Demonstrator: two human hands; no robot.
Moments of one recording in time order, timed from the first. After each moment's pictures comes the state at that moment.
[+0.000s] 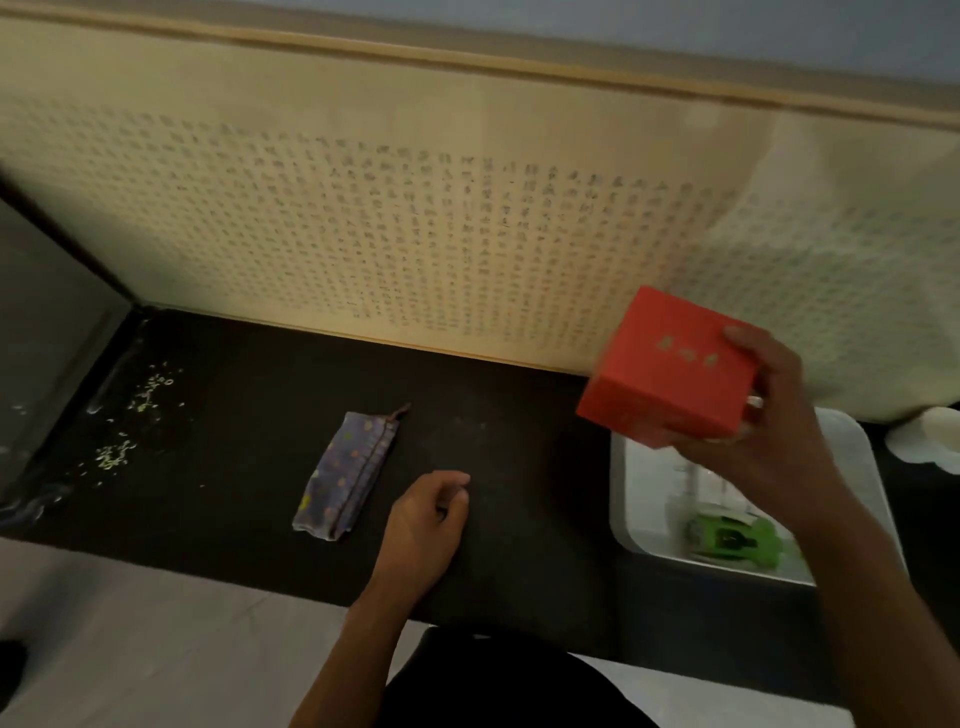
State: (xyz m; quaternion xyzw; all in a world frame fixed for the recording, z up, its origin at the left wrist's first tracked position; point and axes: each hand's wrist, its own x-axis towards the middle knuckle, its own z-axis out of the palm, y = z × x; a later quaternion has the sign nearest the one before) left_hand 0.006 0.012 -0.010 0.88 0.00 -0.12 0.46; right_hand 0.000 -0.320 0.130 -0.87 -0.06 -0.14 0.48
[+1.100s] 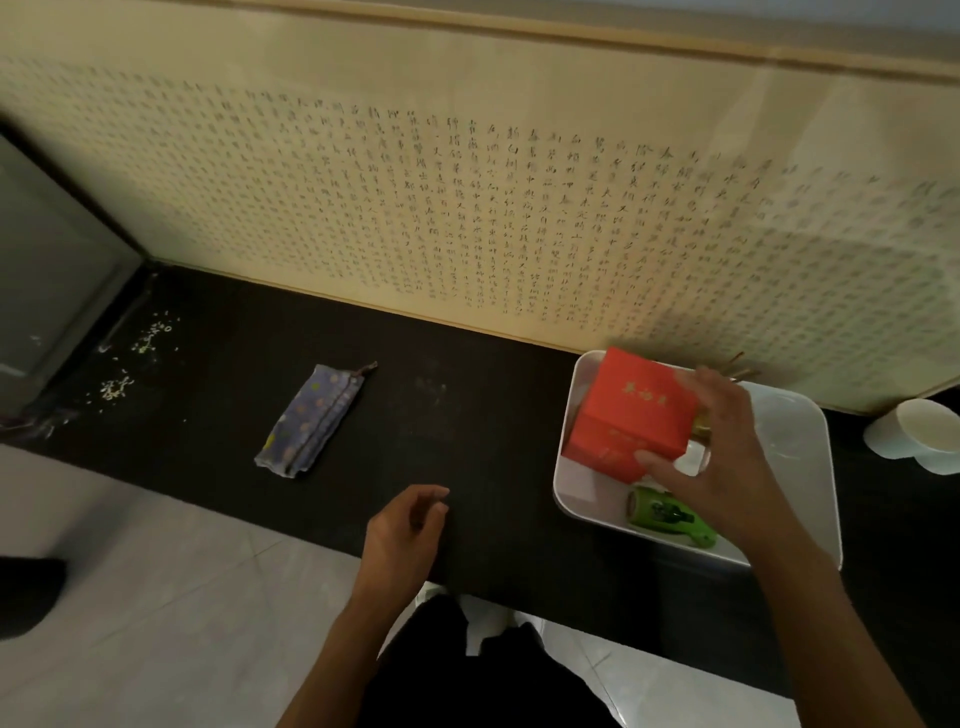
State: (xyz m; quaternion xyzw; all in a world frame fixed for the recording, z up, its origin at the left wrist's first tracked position) left_hand -0.082 -0.056 0.004 0.87 0.09 -0.13 0.47; right_hand -0.055 -0.401 0.071 -0.92 -0.02 -0.07 0.39
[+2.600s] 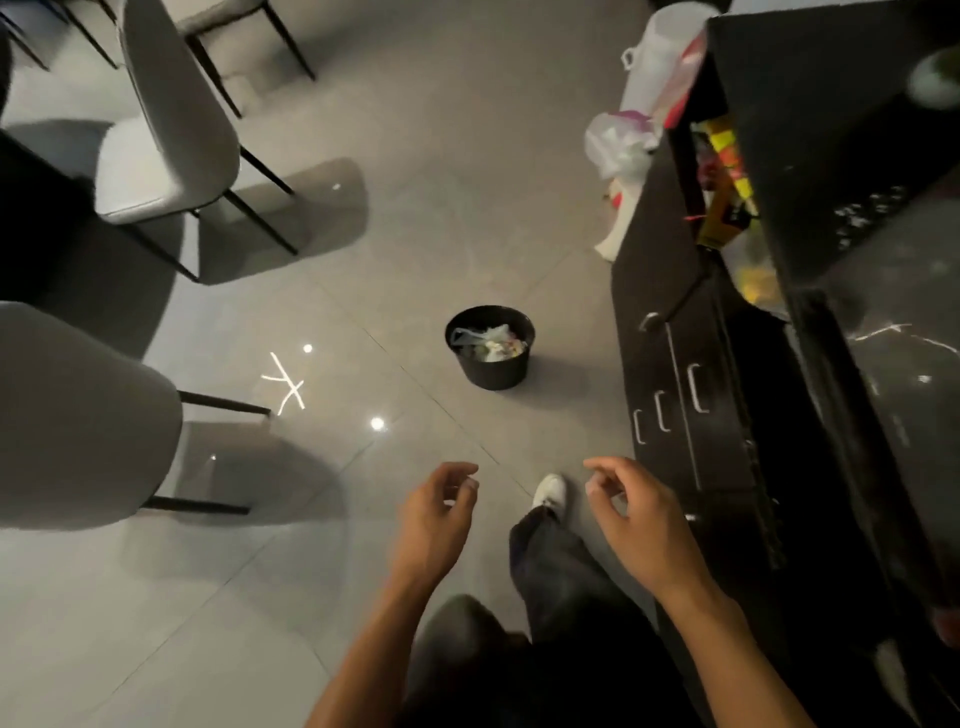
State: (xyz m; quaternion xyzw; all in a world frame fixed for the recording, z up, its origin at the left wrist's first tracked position) left_hand -0.249 0.816 -0.053 0.59 0.63 0.15 0.47; right_hand -0.023 0.733 -0.041 -0.76 -0.46 0.36 0.29
